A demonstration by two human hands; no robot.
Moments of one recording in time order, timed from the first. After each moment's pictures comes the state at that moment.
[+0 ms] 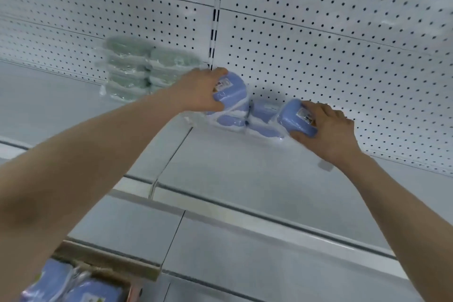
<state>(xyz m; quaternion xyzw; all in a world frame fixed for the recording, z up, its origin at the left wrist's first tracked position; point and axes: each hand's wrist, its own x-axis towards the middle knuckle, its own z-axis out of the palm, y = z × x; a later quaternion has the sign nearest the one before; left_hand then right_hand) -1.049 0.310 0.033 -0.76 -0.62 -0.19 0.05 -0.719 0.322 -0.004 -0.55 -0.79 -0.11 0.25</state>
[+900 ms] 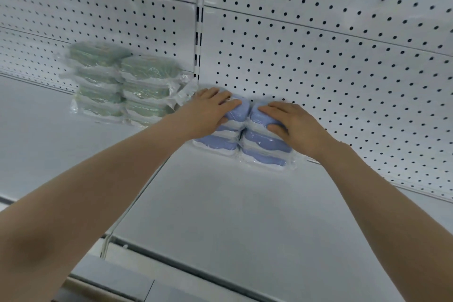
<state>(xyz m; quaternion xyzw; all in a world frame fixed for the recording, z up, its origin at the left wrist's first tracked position) -1.031 0.431 -0.026 -0.82 -0.53 -0.13 0.19 -0.757 0.479 -0.014 -0.34 -0.92 -0.06 0.19</state>
